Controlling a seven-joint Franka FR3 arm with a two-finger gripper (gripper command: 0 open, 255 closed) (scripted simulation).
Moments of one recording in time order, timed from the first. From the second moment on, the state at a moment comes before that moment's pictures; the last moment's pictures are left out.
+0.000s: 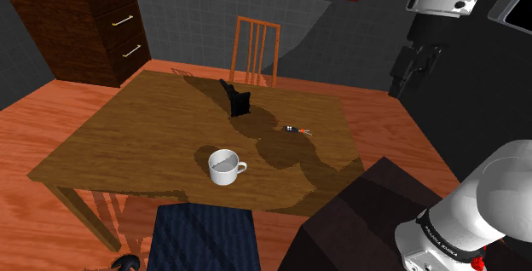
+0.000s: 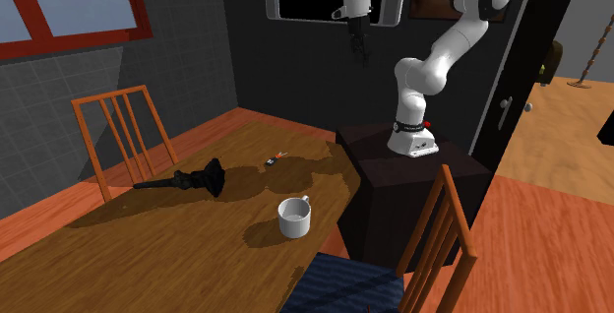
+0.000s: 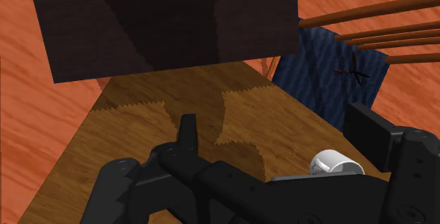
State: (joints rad) arm 0.02 -0.83 0.00 -2.45 0.12 1.47 0.07
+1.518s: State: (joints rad) arm 0.08 -0.18 0.36 -2.35 0.17 2.07 0.44
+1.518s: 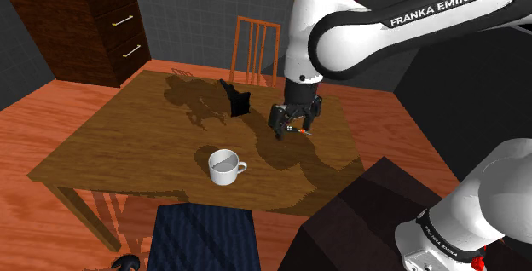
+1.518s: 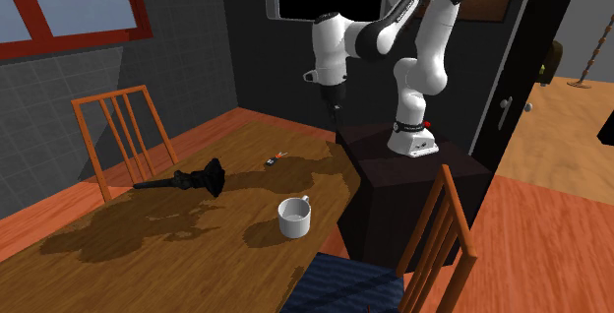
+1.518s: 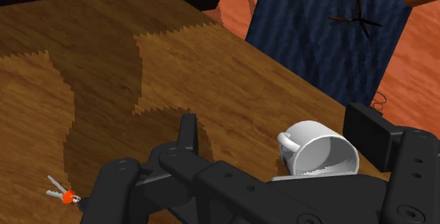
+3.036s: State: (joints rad) arm 0.34 0.78 0.31 -1.51 -0.24 2.14 0.89
